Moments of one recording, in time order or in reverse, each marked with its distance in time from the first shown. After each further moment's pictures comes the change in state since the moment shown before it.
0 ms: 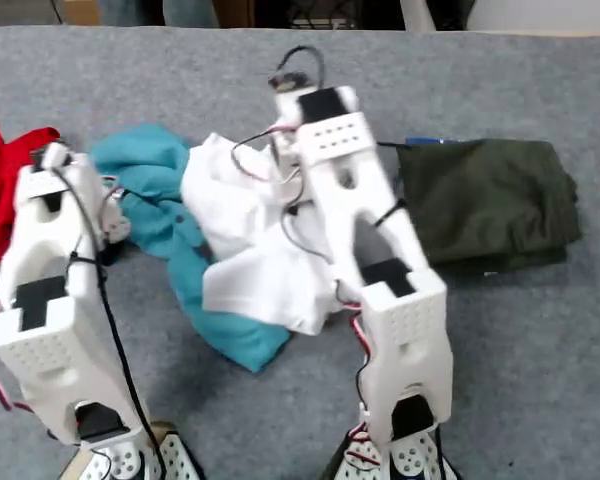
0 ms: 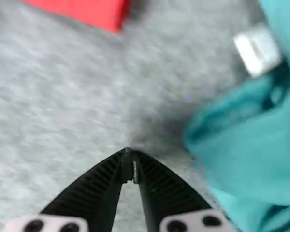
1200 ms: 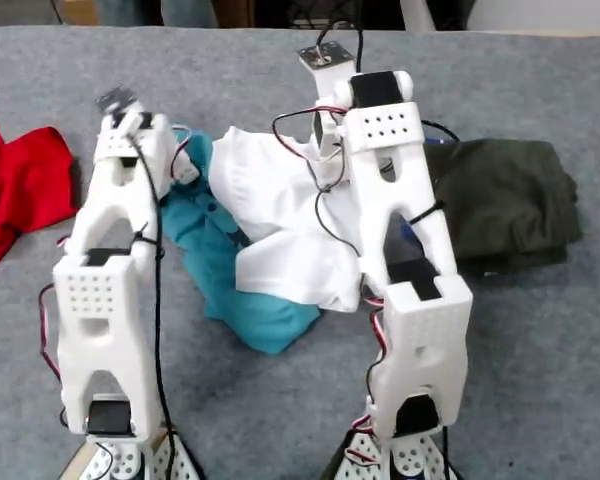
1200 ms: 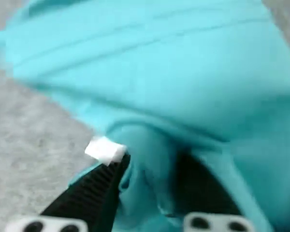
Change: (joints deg) left arm 16.9 29.2 -42.4 8.0 13.4; right arm 7.1 -4.0 -1.8 0.1 14.6
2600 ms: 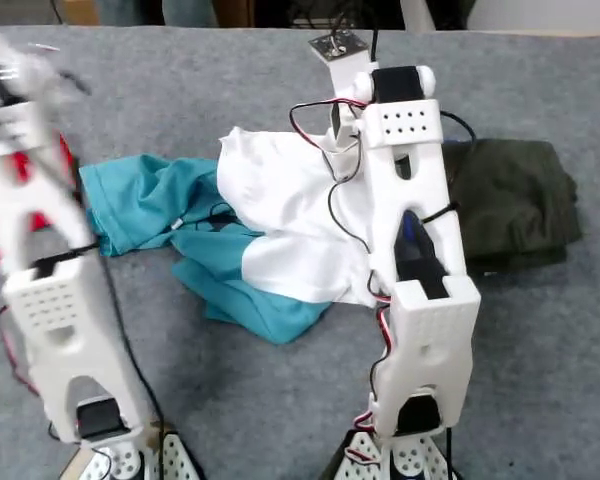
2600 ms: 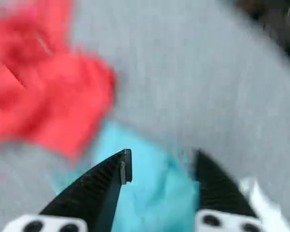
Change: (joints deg) left arm -12.0 -8.2 -34.7 21.3 -2.5; right arm 2.3 0.0 -3.1 0.0 3.4
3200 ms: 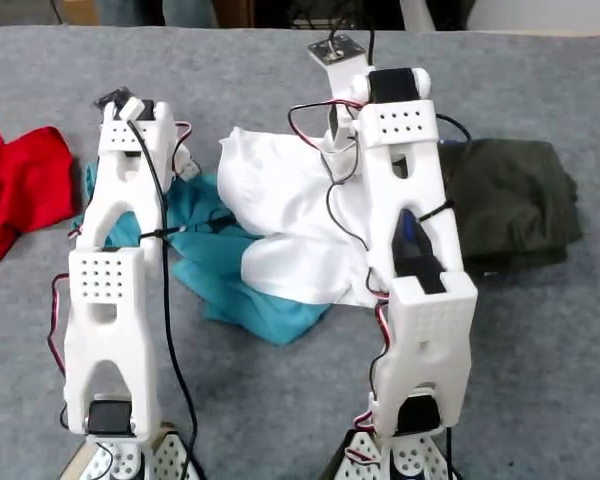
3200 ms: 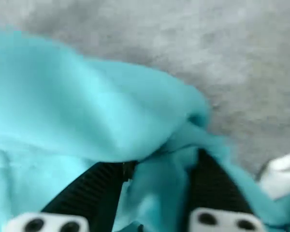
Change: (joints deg) left arm 12.6 18.9 17.5 -9.1 7.9; right arm -0.1 1.9 0.2 -0.8 0.0
